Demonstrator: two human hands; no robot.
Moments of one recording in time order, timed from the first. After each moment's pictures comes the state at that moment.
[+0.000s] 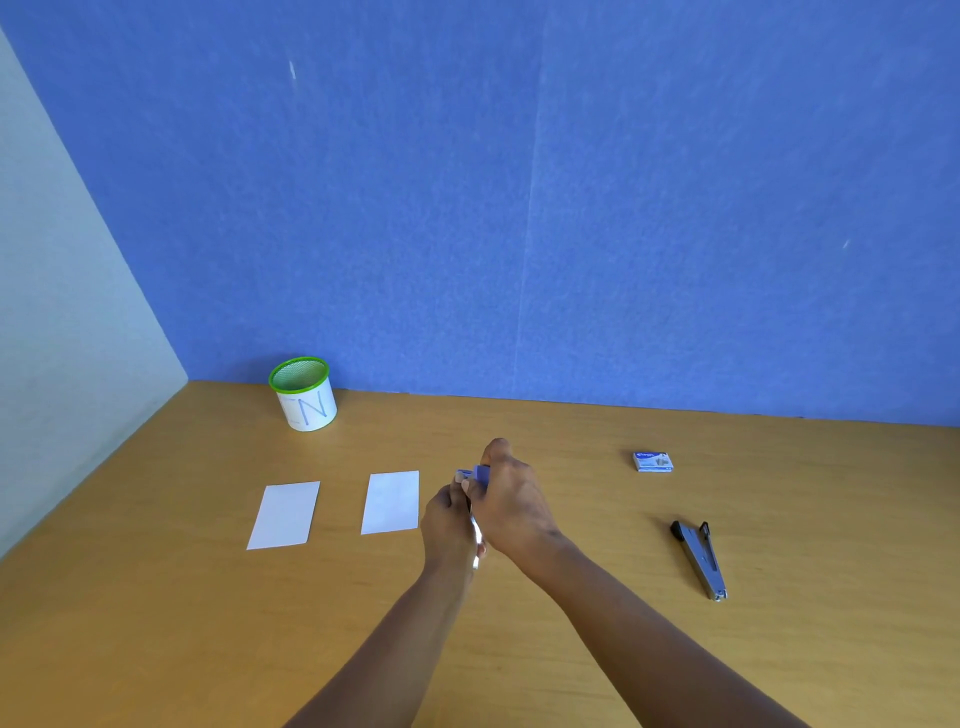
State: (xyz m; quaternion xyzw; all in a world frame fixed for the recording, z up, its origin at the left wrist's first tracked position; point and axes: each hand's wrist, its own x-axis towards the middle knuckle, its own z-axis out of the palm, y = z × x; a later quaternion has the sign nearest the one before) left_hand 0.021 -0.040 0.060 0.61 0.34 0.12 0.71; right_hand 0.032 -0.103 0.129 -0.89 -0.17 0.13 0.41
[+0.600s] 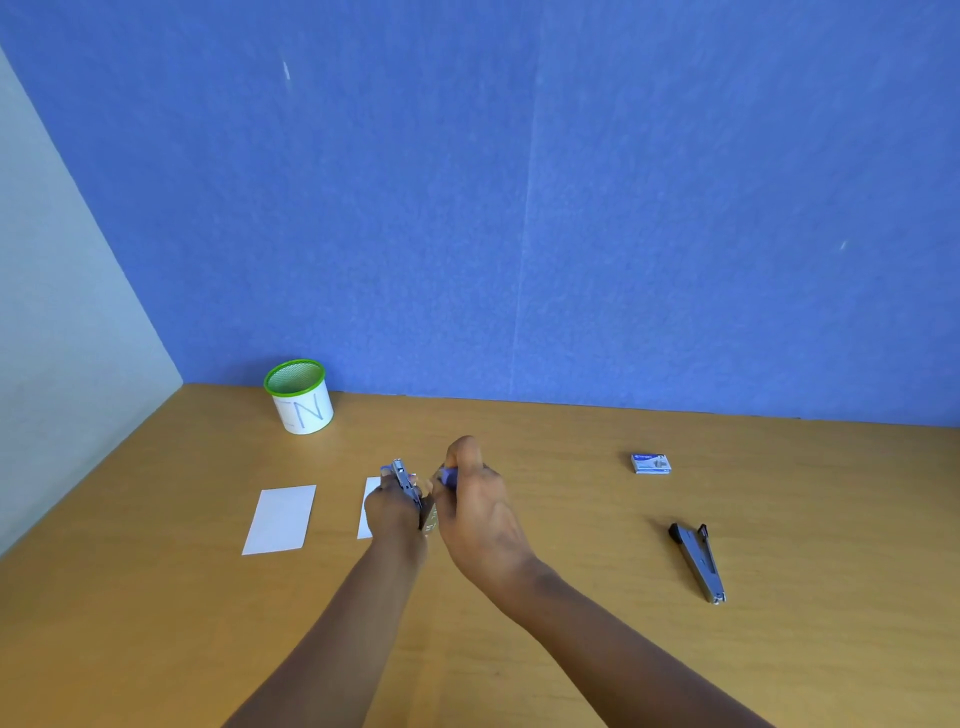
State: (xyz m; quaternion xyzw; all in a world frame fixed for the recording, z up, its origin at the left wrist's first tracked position) left_hand 0.032 0.010 0.065 0.43 0.42 0.19 0.78; right_hand 0.015 -0.090 0.123 -0.83 -0.27 0.08 0.48
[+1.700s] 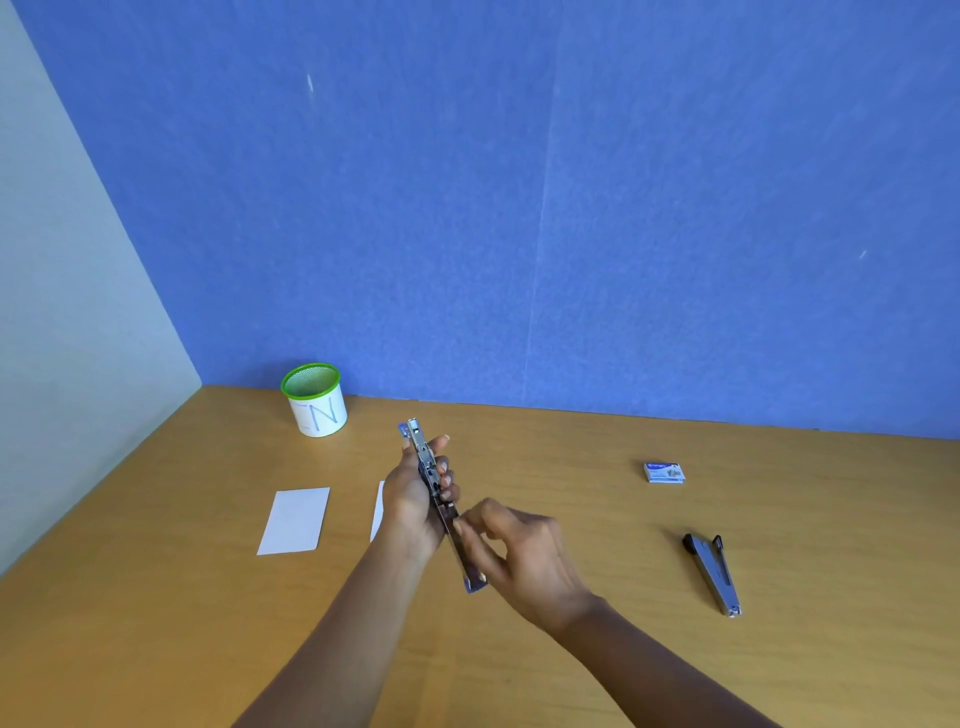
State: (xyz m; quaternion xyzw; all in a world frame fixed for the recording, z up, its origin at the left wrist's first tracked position) left_hand 0.028 0.011 0.095 0.34 0.27 0.14 0.89; right_hand 0.023 -0.124 0.076 -0.78 -0.43 -0.17 0.41
